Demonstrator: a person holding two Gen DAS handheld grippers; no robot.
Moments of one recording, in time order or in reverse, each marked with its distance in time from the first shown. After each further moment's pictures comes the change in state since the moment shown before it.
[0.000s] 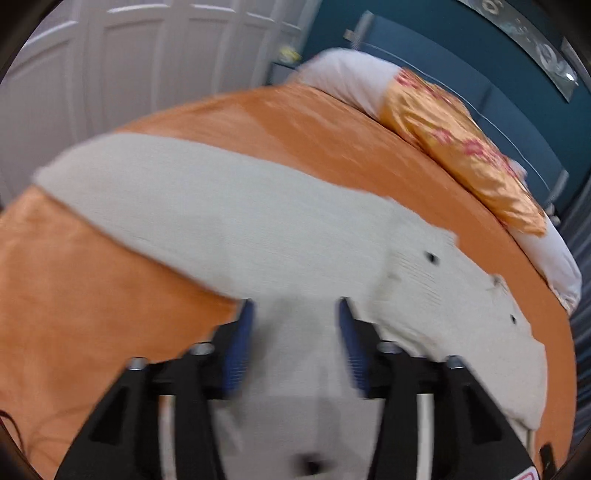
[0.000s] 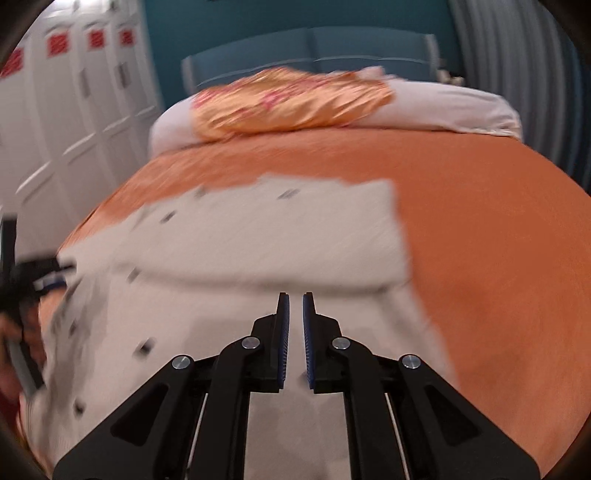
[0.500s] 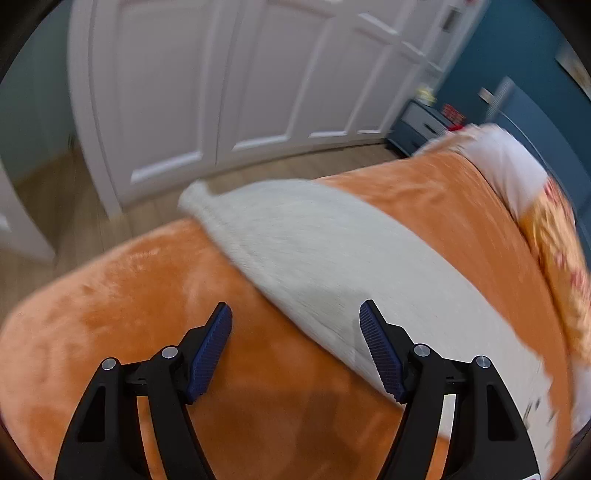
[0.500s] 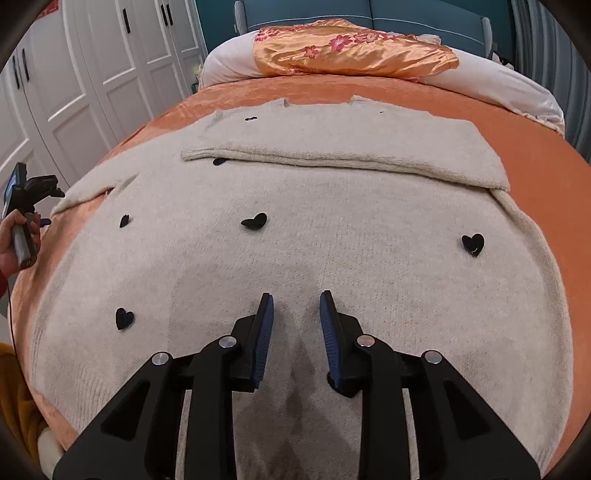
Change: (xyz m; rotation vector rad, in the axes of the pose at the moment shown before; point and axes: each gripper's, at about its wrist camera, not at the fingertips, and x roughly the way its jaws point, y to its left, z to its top) left arm 0.028 0.241 0.097 -0.377 -0.022 0.227; right arm -0.006 0.088 -0.076 -0.115 0.175 0.062
